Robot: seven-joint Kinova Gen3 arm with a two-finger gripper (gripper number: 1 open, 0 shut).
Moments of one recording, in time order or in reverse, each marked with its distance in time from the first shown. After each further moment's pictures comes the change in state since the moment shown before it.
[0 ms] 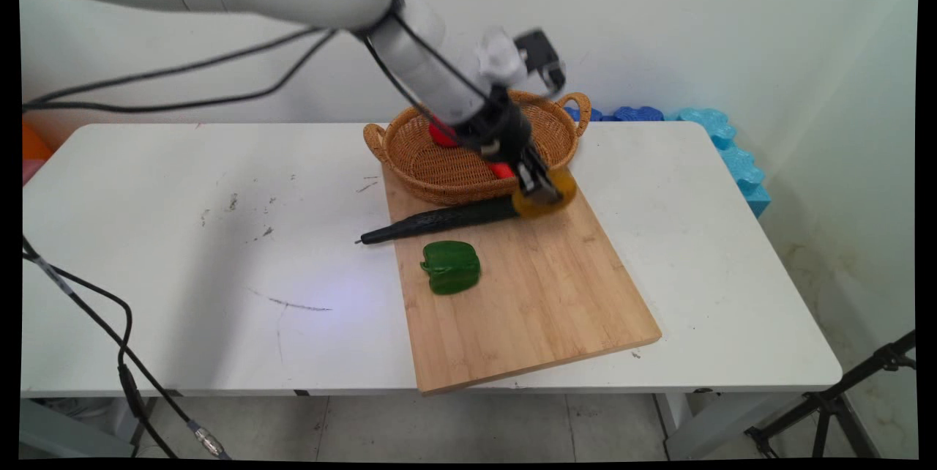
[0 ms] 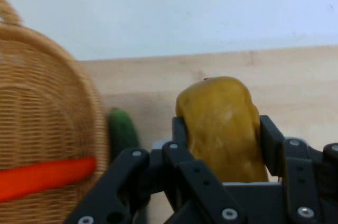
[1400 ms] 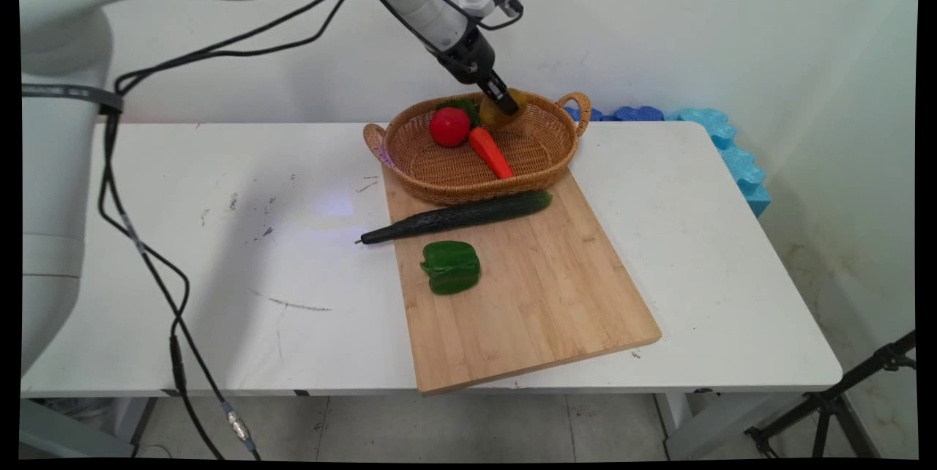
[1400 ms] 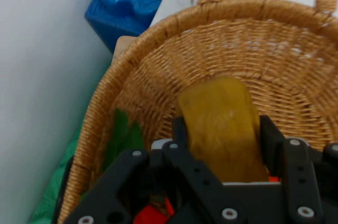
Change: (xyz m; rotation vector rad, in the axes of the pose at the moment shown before) arm -0.006 -0.191 0.043 0.214 -0.026 -0.149
